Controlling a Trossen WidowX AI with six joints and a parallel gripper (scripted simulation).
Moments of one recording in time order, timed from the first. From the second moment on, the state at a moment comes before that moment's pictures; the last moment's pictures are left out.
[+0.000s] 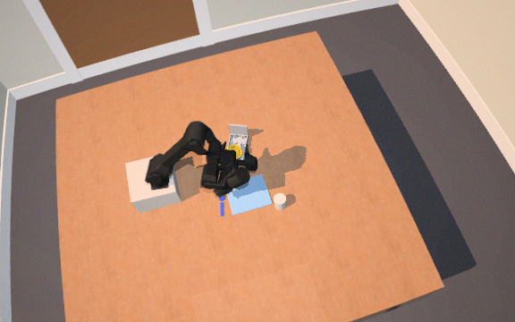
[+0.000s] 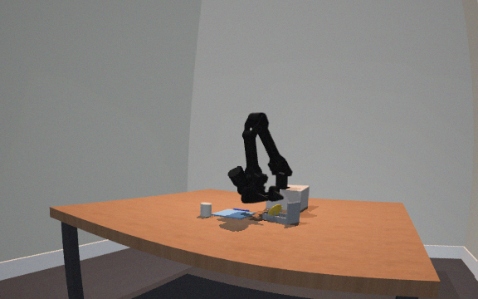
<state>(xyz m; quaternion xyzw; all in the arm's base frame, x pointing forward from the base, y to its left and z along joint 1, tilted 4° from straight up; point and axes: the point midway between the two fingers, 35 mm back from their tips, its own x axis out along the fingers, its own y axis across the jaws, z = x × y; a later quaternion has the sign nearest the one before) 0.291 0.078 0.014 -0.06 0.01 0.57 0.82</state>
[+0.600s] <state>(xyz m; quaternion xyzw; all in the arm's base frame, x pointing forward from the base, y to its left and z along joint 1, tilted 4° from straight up) 0.294 0.077 0.093 -0.05 0.03 0.57 0.82</state>
